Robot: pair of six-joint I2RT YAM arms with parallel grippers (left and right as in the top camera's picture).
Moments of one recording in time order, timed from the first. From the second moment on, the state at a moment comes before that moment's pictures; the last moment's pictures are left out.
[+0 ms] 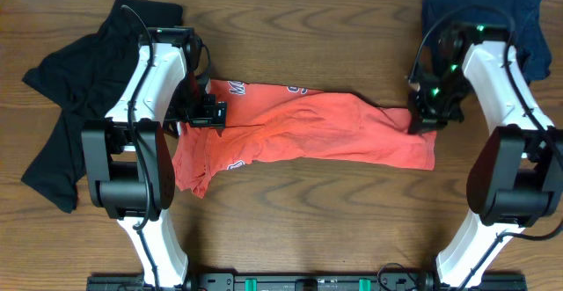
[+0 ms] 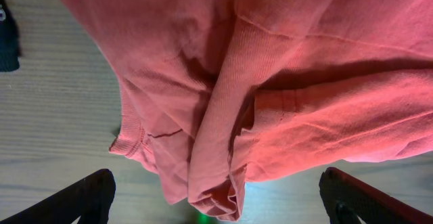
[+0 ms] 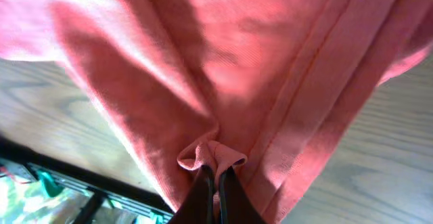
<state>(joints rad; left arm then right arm) -0.06 2.05 1.62 -1.39 0.04 -0.07 -0.05 2.00 1.59 -1.45 -0.24 -0.15</state>
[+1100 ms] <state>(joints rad) -0.06 2.03 1.70 -1.40 0.04 -0.07 0.10 2.00 1.69 -1.16 -0.39 -0.26</state>
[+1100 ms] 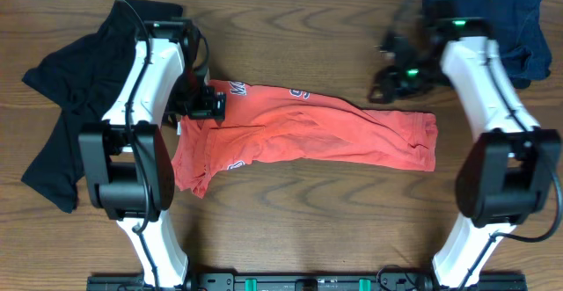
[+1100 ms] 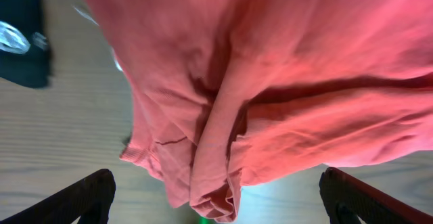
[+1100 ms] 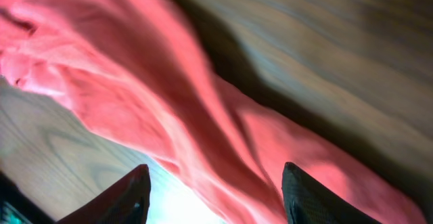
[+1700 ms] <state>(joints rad) -0.05 1.63 1.76 -1.34 0.04 -0.07 0.34 2.16 1.69 -1.06 -0.38 -0.39</state>
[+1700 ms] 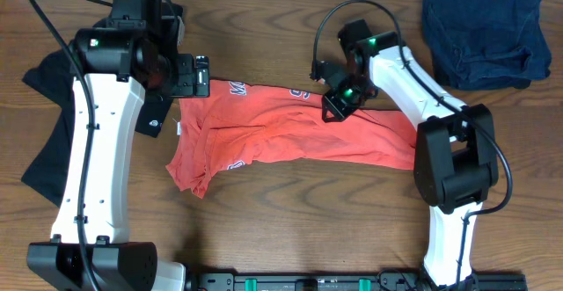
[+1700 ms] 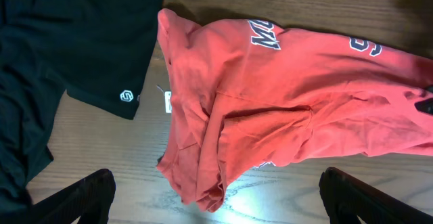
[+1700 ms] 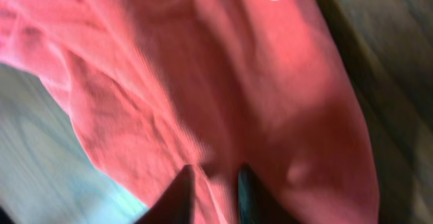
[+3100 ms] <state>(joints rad) 0.05 1.63 1.76 -1.36 0.04 -0.07 0.31 2.01 1.69 -1.34 -0.30 -0.15</state>
